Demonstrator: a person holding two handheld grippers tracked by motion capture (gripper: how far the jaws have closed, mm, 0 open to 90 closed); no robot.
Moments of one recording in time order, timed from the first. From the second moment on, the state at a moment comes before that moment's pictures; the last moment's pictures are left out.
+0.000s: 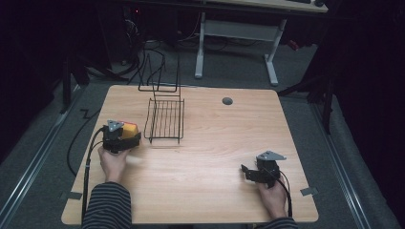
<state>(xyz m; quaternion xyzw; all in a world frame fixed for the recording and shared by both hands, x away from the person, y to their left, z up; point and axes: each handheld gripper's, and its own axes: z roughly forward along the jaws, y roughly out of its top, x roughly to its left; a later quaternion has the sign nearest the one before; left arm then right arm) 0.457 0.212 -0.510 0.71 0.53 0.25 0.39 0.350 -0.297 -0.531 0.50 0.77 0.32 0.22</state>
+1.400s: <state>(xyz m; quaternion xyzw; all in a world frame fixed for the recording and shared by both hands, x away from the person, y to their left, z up) 0.432 0.210 -0.483 0.73 0.50 0.23 0.41 0.350 -0.297 -0.531 0.50 0.77 0.32 0.22</state>
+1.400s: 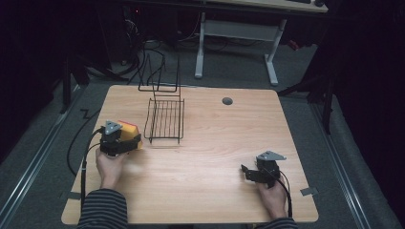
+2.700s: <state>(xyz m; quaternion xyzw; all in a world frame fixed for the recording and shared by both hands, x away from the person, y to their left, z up) 0.418 0.170 -0.435 0.78 0.41 0.19 0.44 0.350 -0.297 -0.531 0.50 0.77 0.32 0.22</state>
